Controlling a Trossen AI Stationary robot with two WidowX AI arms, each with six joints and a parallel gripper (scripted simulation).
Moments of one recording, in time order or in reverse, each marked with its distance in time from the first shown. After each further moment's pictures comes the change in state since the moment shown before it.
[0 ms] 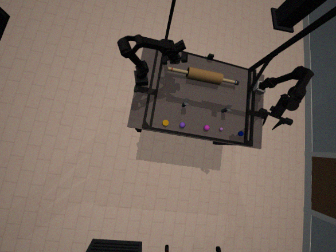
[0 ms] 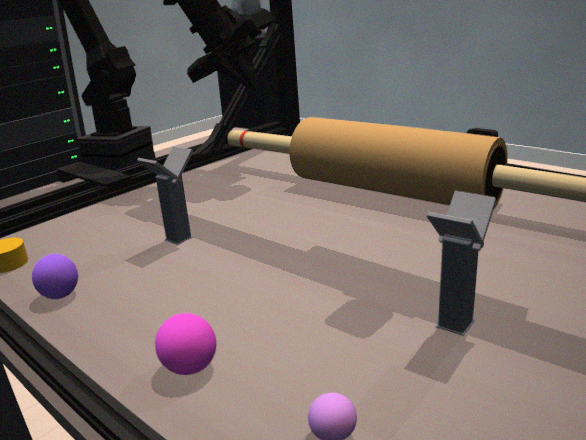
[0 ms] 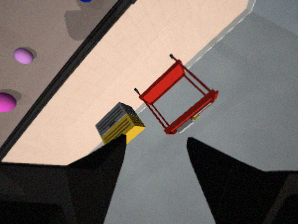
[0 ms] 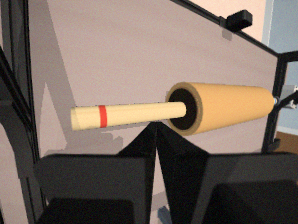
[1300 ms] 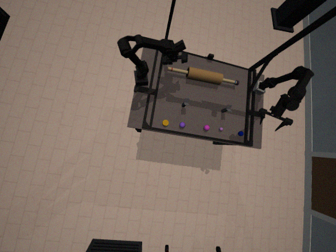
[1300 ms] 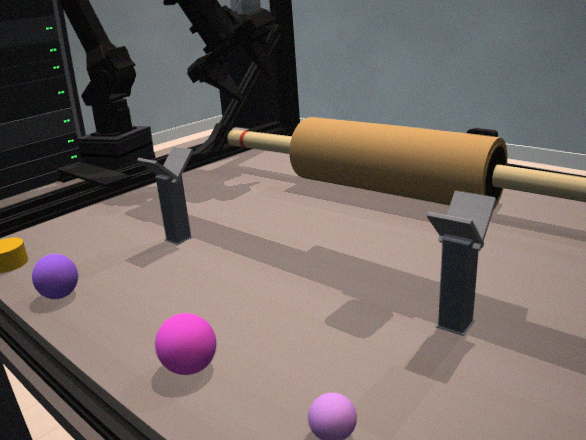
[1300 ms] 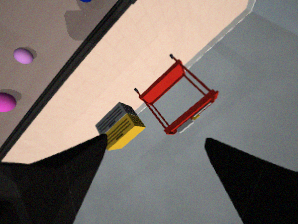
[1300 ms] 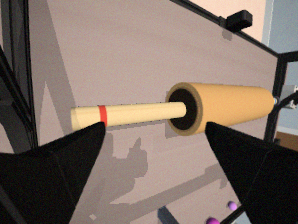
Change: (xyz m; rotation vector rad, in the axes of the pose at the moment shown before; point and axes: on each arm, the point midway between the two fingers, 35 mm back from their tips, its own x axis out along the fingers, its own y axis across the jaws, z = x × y) left arm 0.000 0.000 0.000 0.000 0.000 0.000; right arm 0.000 0.000 0.000 0.000 0.000 0.000
